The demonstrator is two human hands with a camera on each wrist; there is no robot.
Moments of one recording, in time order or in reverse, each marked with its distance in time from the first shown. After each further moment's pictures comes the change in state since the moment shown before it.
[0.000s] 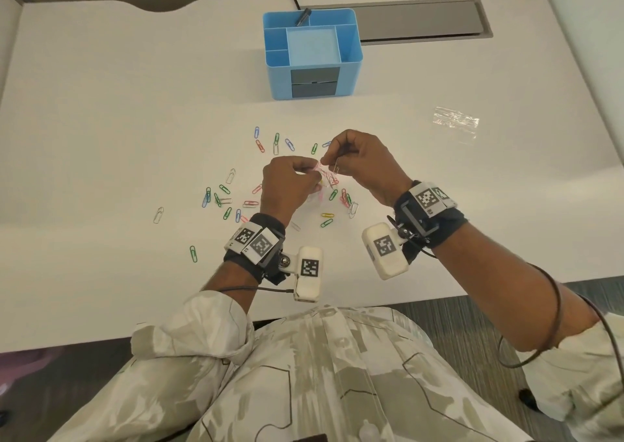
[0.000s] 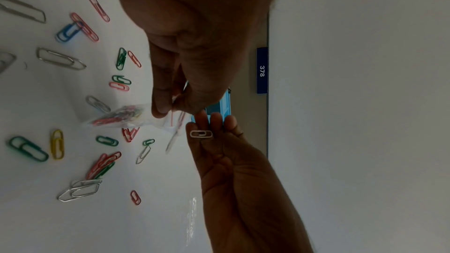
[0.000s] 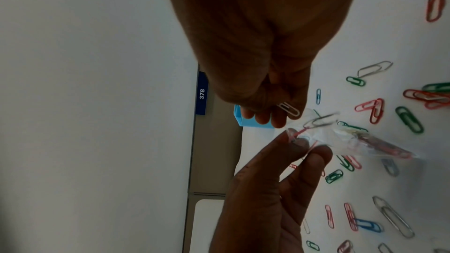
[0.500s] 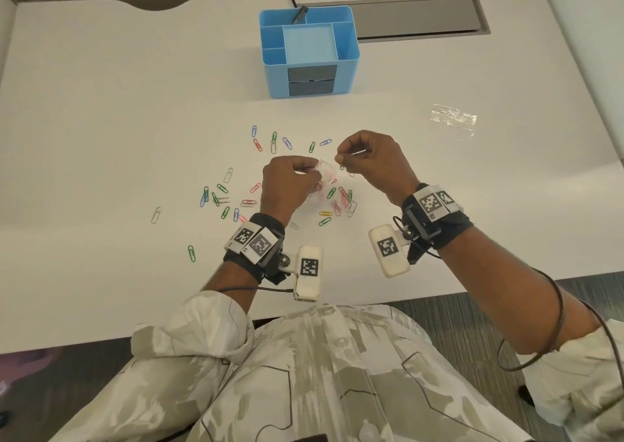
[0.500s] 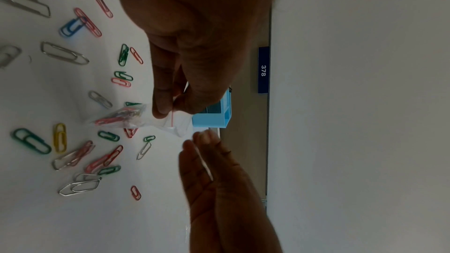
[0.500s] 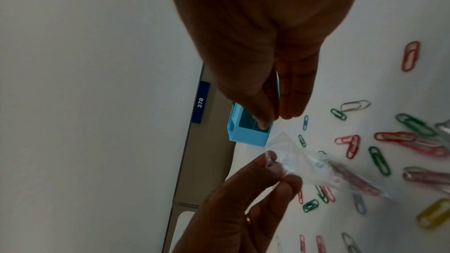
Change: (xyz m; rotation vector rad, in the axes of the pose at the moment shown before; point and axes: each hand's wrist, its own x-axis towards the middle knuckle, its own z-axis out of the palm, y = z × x) left_hand -0.001 -0.001 0.004 -0.004 -0.015 -0.002; right_hand 0.001 0.021 -0.017 -0.043 0.112 0.000
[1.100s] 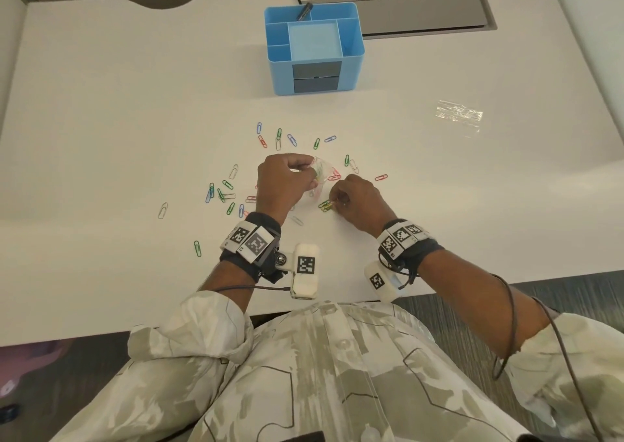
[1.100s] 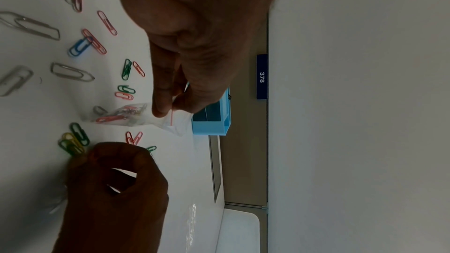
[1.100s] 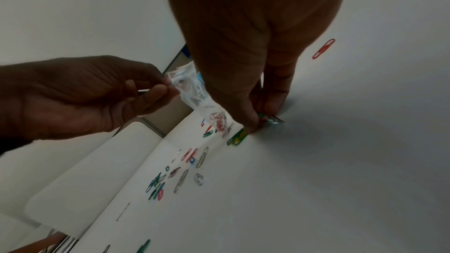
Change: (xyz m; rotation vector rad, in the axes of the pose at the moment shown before) left_hand -0.002 -0.008 -0.014 0.002 0.033 0.006; right_hand -0.019 0.077 0.048 -0.659 -0.144 -0.192
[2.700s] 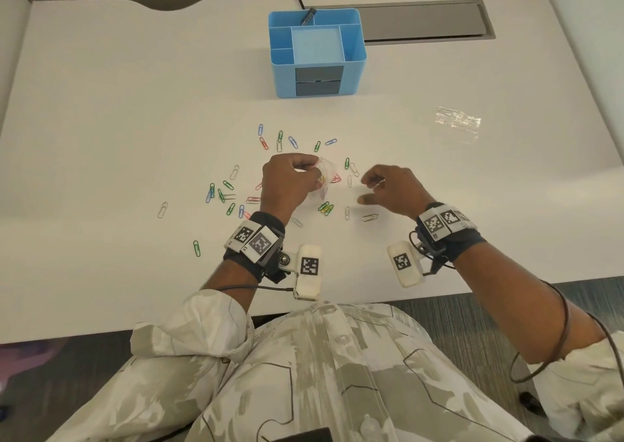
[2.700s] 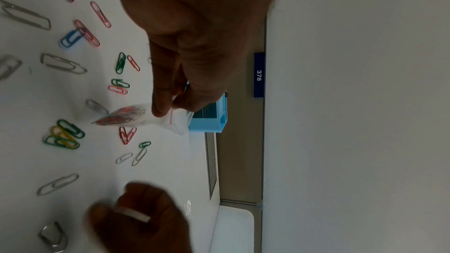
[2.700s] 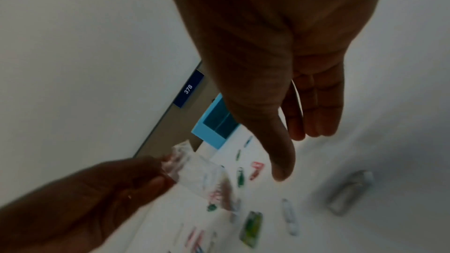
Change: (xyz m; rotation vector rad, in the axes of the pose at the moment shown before) left_hand -0.004 0.008 0.003 -0.029 -0.012 0.002; right_hand -0.004 0.019 -0.071 0.121 -0.093 0.255
